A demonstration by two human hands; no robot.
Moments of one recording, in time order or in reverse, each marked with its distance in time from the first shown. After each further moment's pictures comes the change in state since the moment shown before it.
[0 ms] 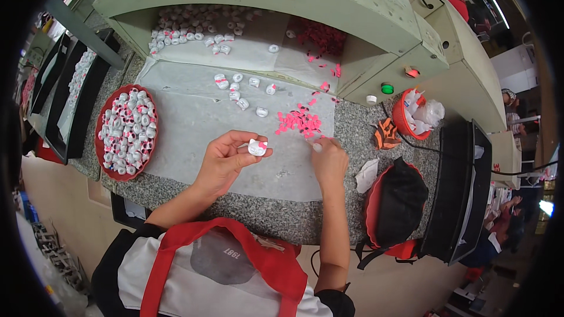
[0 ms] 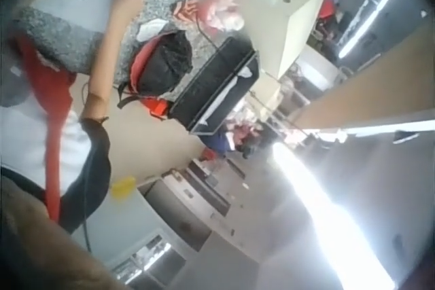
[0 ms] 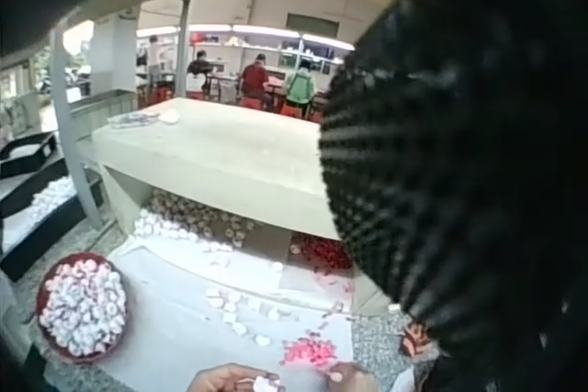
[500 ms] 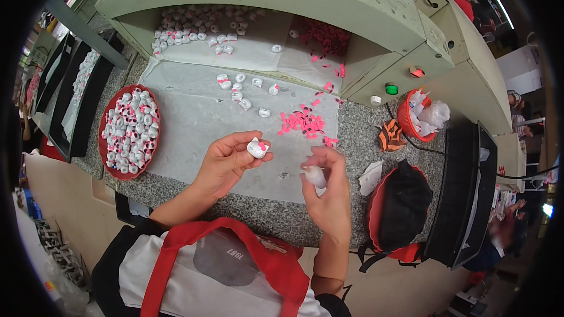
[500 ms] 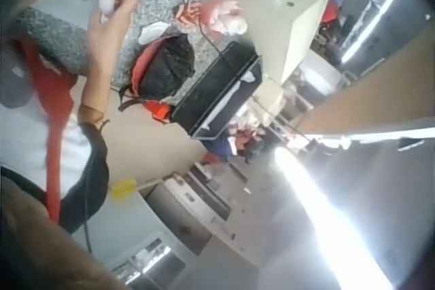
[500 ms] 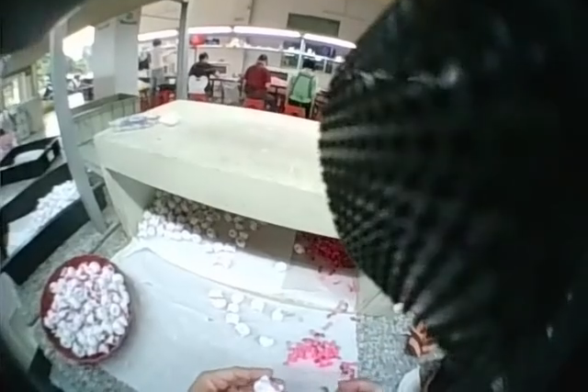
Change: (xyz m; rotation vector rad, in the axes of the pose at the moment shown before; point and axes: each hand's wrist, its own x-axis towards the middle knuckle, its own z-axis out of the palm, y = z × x) left_hand 0.000 0.008 0.002 -0.112 -0.030 -0.089; right_hand -0.043 -0.062 -0.076 0.885 -0.064 0.017
